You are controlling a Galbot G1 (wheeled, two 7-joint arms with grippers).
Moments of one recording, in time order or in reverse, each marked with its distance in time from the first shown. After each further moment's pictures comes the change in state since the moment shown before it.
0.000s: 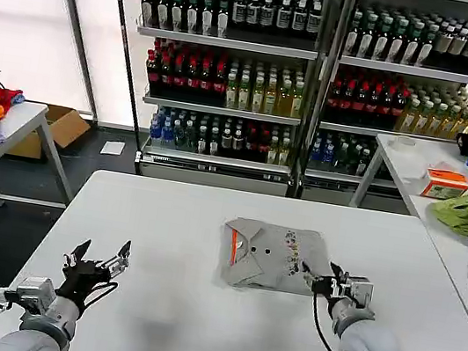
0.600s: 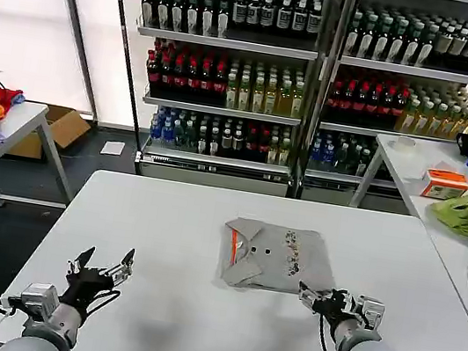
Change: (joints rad) left arm 0.026 0.006 0.015 -0.001 0.012 0.004 0.010; right arm -0.102 0.033 0.083 0.044 0.198 0.000 0.099
